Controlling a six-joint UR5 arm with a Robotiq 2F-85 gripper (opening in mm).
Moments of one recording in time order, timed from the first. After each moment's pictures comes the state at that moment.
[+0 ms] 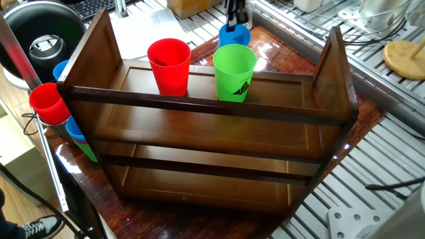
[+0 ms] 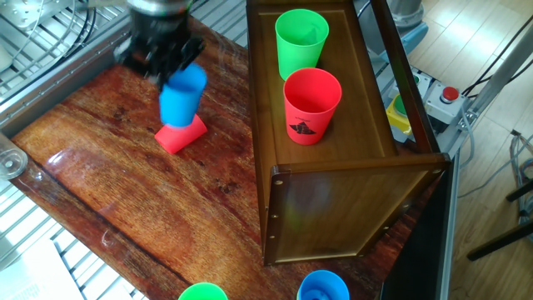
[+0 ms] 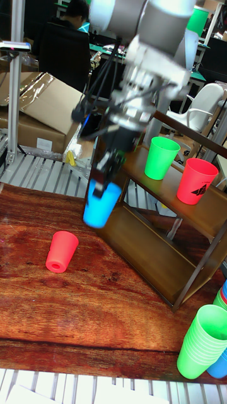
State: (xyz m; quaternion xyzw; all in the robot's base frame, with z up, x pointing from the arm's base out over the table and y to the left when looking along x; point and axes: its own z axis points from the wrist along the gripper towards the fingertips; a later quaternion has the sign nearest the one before) arm 0.575 -0.042 0.242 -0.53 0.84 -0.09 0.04
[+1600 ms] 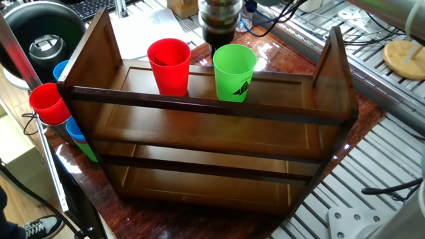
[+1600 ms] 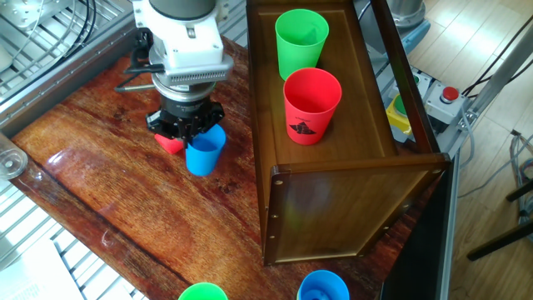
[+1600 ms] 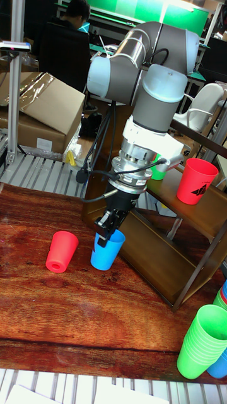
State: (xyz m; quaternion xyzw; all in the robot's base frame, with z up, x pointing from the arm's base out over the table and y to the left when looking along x) arm 0.572 0.002 0.138 -0.47 0.88 -0.06 0.04
